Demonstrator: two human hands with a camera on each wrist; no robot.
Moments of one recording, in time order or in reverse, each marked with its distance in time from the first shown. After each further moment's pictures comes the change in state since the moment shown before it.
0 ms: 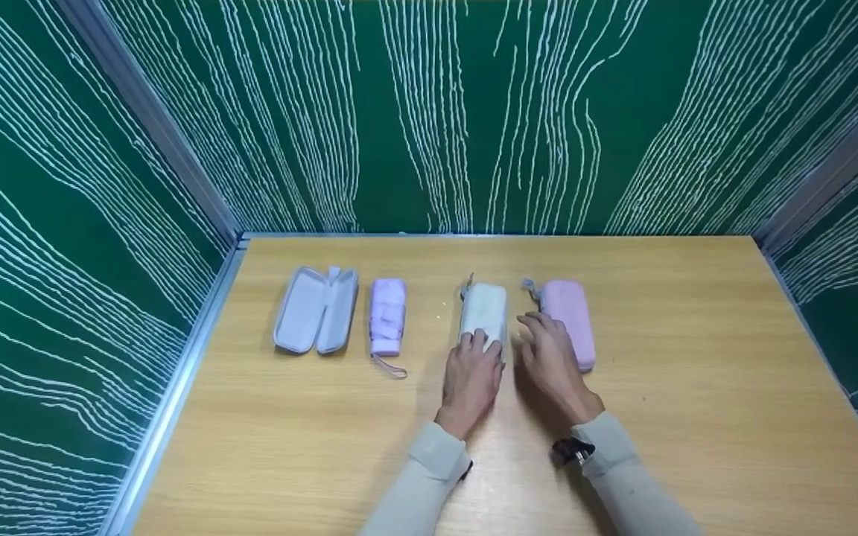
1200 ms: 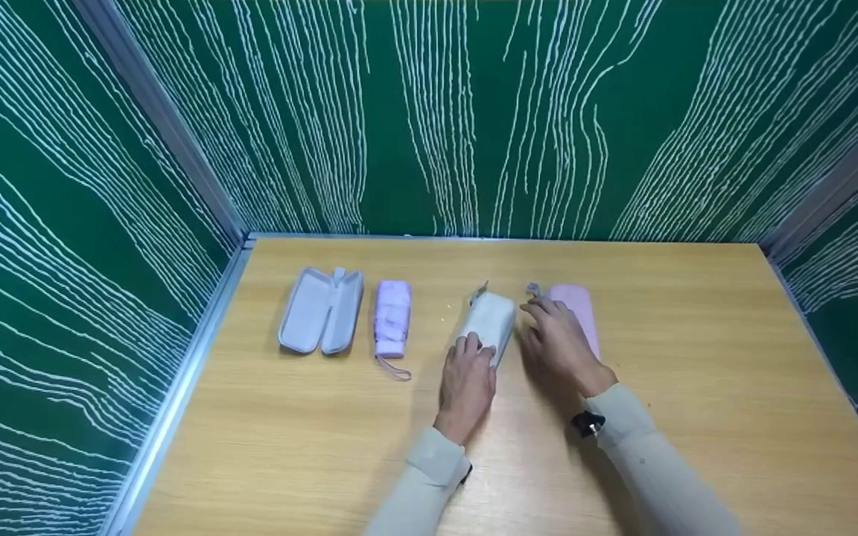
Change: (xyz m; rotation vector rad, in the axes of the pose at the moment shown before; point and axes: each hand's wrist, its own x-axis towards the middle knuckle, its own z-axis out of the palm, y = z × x) left_hand -0.006 -0.009 -0.008 -0.190 0.034 -0.092; right_hand 0.038 0.013 -0.019 -0.128 -0.259 -0.058
